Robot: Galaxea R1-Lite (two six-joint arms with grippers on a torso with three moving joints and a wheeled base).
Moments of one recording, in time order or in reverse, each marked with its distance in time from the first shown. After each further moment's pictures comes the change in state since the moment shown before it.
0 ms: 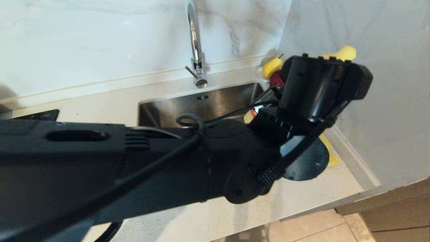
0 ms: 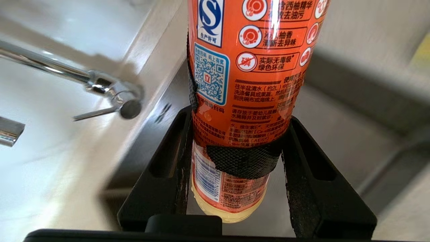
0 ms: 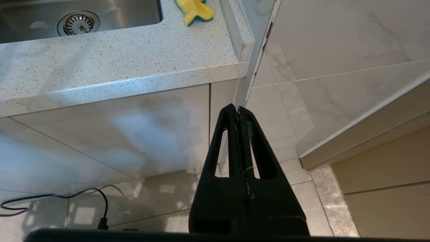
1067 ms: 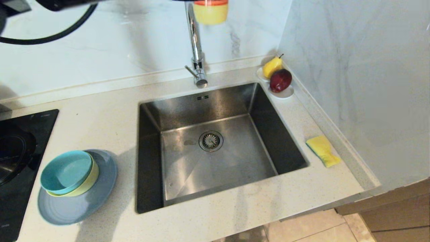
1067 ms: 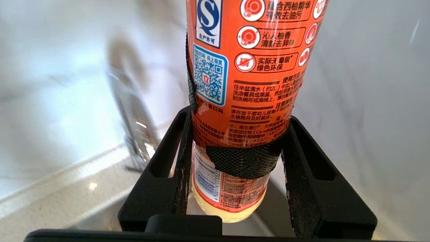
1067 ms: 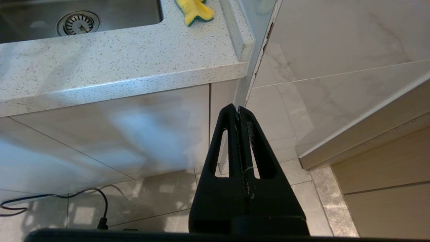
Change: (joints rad) left arm 0.204 -0.458 0.010 0.017 -0.441 -0.390; right arm 0.000 0.000 0.000 0.000 0.000 -0.001
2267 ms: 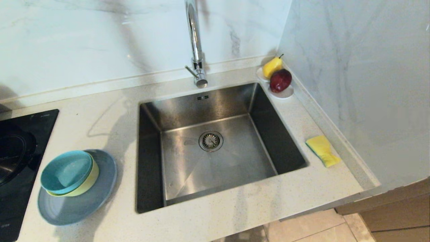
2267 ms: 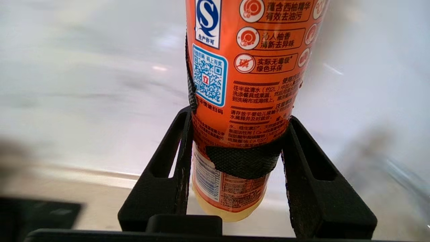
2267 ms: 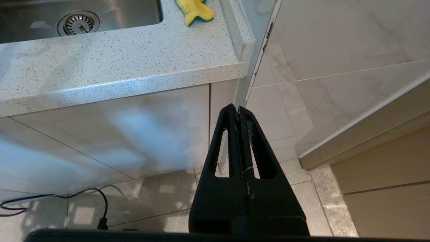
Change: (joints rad) left arm 0.722 -0.217 0.146 -0.071 0.048 -0.304; right arm 0.000 0.000 0.000 0.000 0.000 0.000
